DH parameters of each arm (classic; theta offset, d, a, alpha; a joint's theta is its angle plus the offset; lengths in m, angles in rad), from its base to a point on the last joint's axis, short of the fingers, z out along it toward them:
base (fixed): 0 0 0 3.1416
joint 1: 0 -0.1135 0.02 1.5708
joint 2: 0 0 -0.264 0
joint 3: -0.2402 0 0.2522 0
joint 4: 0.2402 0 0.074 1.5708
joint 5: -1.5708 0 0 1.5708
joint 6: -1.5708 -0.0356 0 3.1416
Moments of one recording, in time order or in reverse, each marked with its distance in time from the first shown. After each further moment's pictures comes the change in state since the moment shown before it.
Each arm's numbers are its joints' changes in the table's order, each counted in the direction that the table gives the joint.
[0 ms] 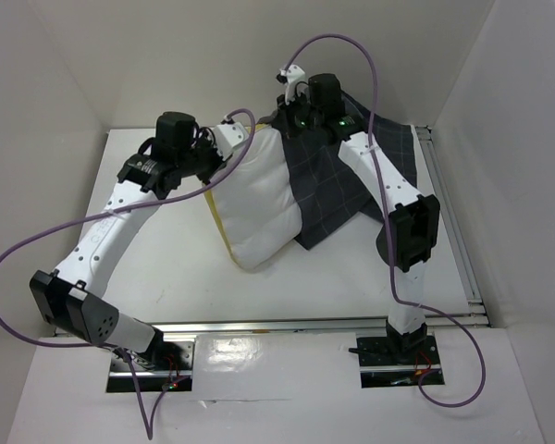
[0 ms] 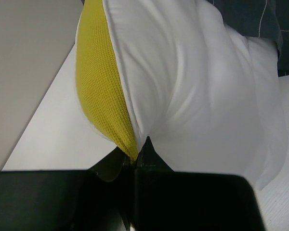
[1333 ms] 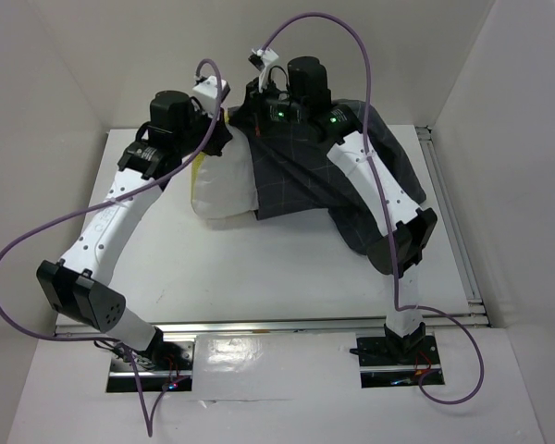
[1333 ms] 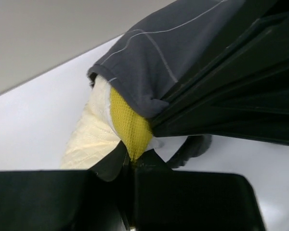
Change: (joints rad) left arm -0.011 0.078 -0.127 -0.165 0.078 0.501; right arm -0.167 0.000 -0.304 0.144 0.179 -0.235
